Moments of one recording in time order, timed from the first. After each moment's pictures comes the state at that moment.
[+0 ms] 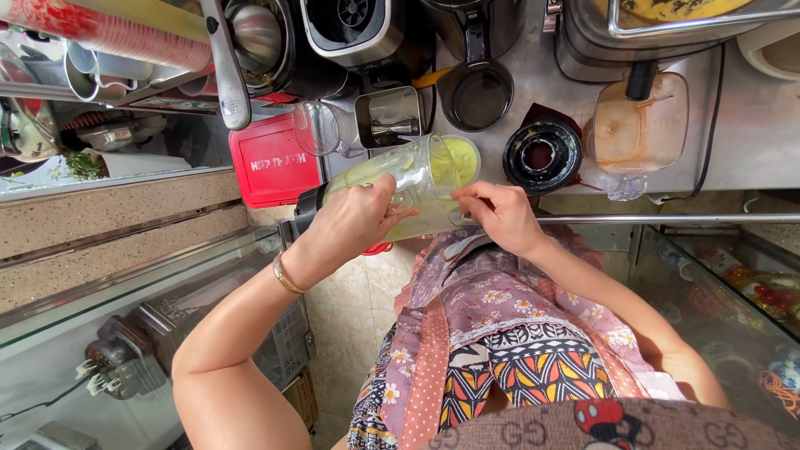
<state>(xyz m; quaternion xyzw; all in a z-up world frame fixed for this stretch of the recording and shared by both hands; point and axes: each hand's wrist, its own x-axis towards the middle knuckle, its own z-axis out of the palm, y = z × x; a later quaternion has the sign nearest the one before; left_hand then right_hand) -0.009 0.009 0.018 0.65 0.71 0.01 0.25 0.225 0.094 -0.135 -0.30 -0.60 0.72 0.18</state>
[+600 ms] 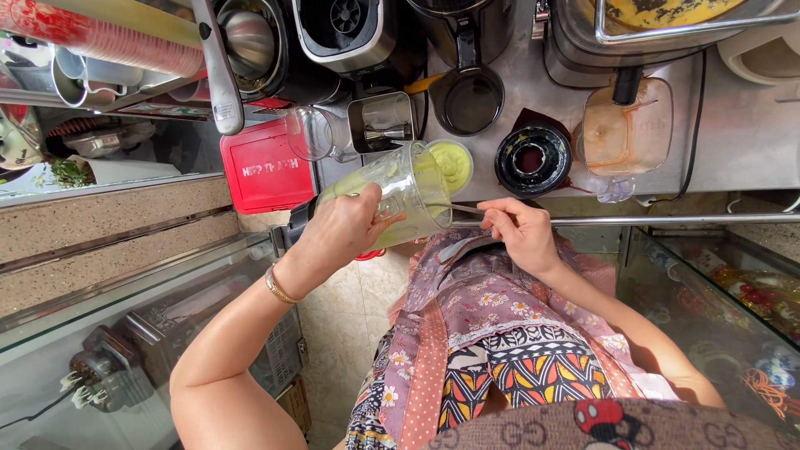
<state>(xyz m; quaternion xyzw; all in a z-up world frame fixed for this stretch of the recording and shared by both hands) -0.014 -0.002 0.014 0.64 0.72 0.02 0.25 0.268 0.077 -0.162 -0.38 -0.55 0.71 0.23</state>
